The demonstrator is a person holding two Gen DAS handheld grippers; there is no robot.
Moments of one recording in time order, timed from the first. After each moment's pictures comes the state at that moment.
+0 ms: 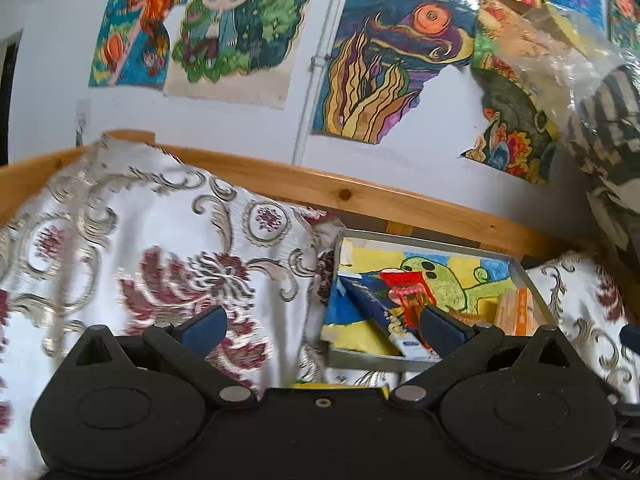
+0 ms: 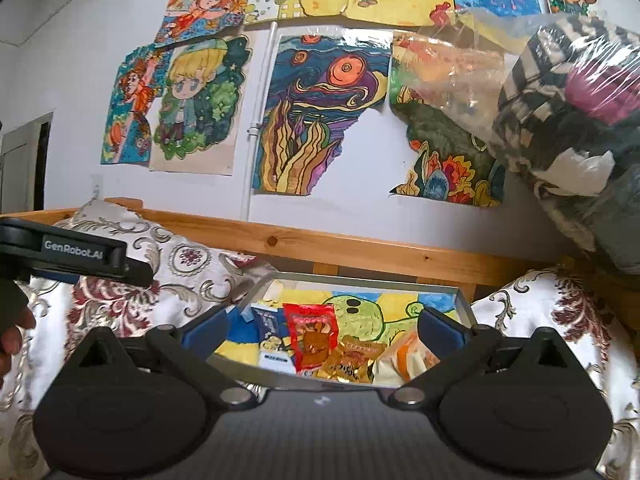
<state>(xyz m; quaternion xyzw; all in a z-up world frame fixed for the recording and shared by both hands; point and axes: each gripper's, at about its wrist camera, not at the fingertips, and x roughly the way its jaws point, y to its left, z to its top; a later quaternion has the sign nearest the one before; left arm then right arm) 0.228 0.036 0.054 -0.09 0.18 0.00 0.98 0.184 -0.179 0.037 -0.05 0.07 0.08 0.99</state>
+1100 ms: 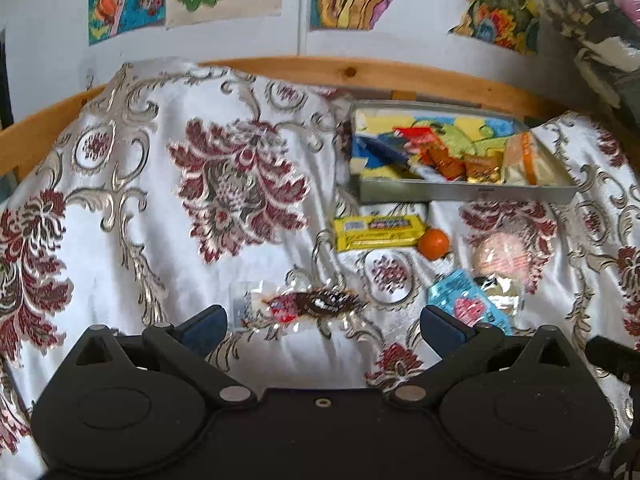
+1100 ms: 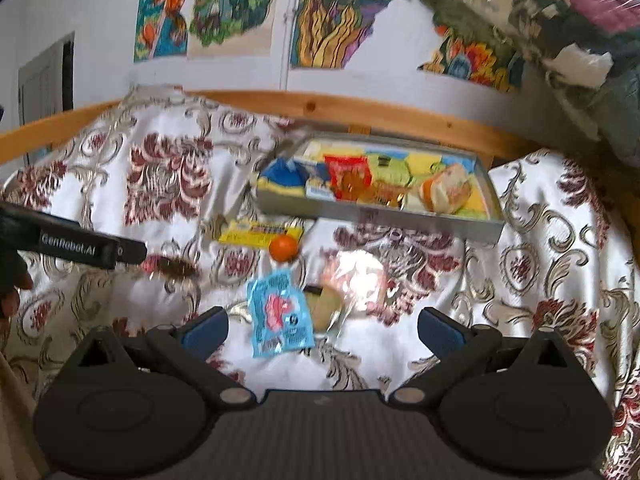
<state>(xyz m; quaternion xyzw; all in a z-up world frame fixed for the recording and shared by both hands) 0.151 0.039 -0.011 -0.01 0.32 0.01 0.95 0.109 -0.176 -0.014 -0.07 0.25 0.10 0.96</state>
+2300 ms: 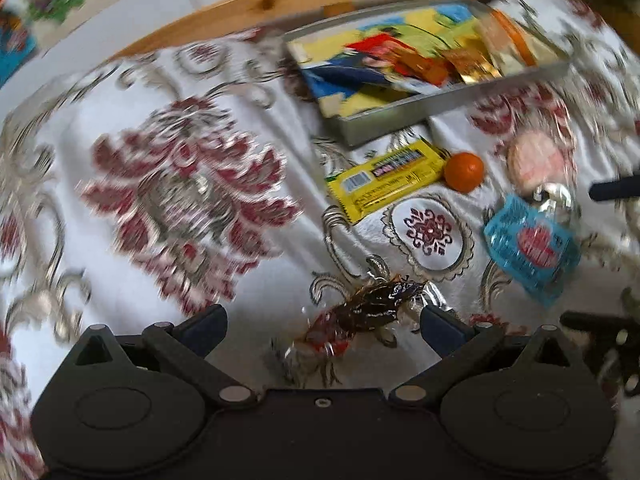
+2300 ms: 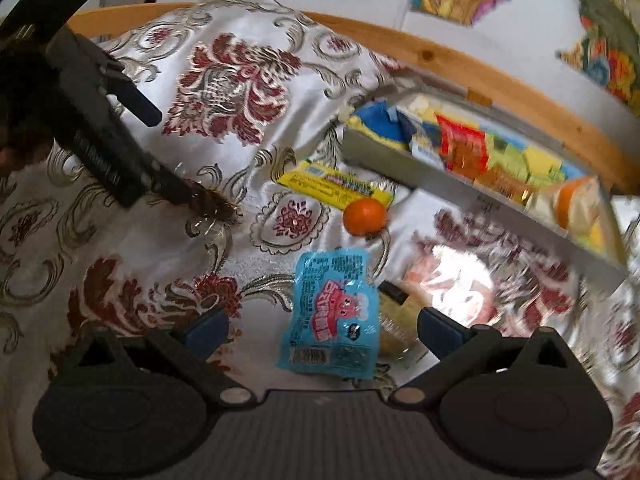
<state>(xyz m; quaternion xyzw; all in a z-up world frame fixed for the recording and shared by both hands) 0.245 0.053 -0.041 0.18 0.40 -0.10 0.89 0.195 -0.126 -0.065 -0.18 0.31 0.22 0.91</state>
